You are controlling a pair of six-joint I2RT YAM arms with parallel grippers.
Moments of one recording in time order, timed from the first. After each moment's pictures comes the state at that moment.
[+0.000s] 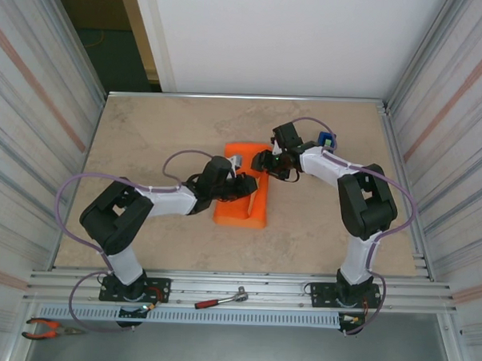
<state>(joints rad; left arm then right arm) -0.72 1.71 0.84 0.34 0.33 -0.95 0.47 1.89 1.29 -0.42 -0.29 0.65</state>
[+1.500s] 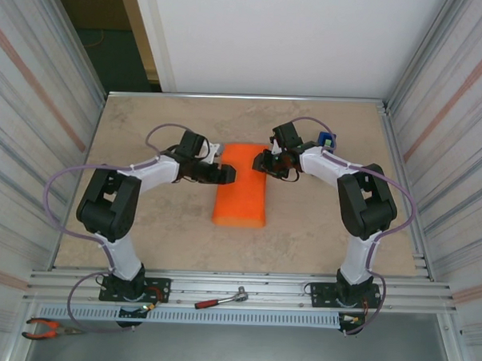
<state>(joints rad) -0.42 1.79 1.07 -0.26 0.54 -0.29 0.47 1.89 1.29 -0.41 -0.31 0.65</state>
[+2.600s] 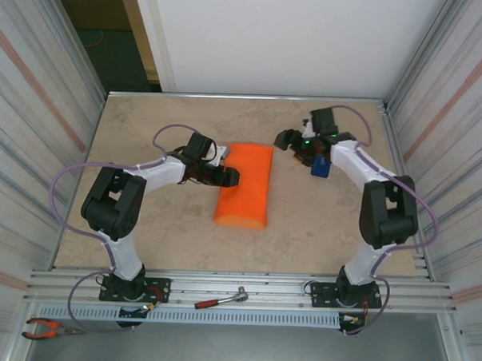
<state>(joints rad) -0.46 1.81 1.09 -0.27 0.48 -0.29 0.21 1.72 1.29 -0.45 -0.40 0.67</state>
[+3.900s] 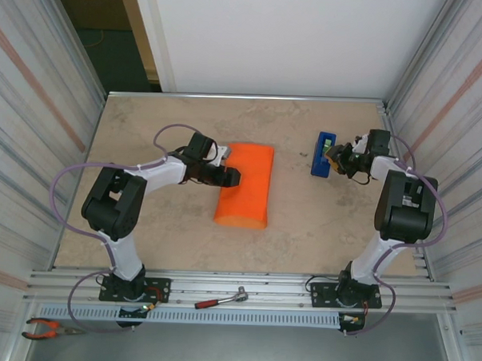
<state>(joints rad) -0.47 1.81 1.09 -0.26 0.47 -0.29 -0.19 1.81 1.08 -0.21 -0.66 0.67</state>
